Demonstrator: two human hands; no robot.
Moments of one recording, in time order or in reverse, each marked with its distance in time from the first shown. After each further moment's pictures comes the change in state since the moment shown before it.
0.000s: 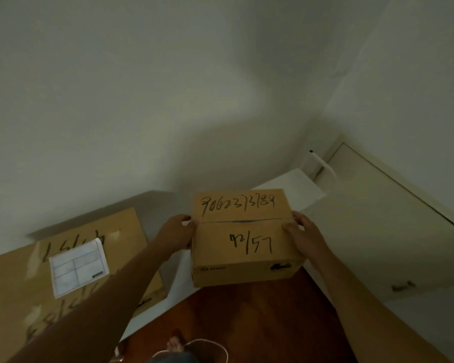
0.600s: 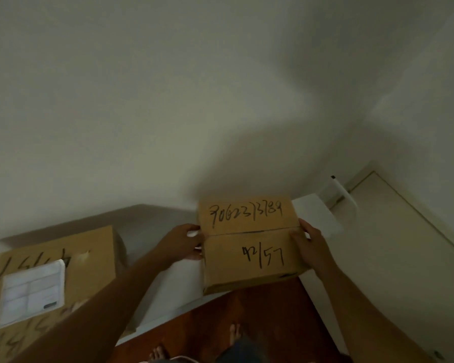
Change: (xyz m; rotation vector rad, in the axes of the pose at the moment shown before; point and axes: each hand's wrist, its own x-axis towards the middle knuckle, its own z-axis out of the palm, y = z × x) left_hand 0.076 0.035 0.043 -0.309 -0.088 -0.103; right_hand 0.167 0.011 -0.021 -0.200 -0.071 -0.105
